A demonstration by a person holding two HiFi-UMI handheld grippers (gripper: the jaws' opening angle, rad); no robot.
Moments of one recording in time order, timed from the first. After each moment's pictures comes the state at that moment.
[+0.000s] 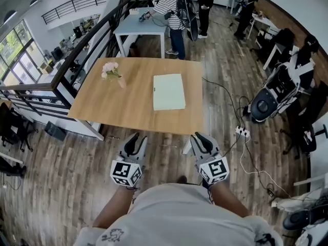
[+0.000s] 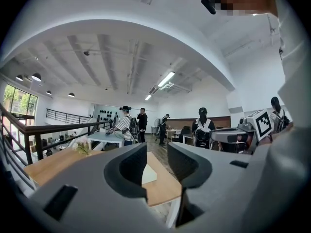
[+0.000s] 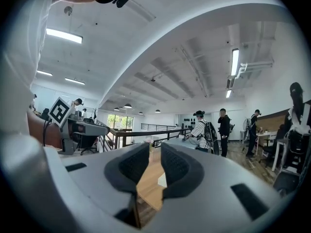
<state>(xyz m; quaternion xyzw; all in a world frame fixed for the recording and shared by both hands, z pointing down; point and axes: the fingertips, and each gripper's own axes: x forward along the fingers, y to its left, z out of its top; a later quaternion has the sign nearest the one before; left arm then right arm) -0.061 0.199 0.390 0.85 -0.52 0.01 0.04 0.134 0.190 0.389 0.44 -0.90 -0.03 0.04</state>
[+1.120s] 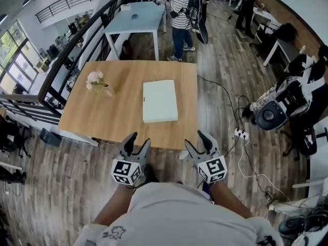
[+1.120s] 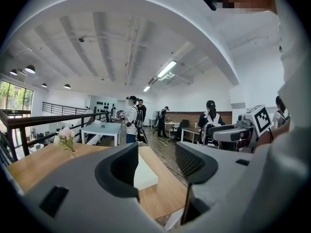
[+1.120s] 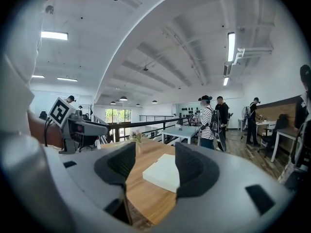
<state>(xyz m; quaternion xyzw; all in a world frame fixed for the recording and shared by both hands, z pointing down) -0.009 0.050 0.431 0.86 -0.51 0.04 0.08 0.183 0.046 0.432 0.44 -0.89 0.03 0.08</state>
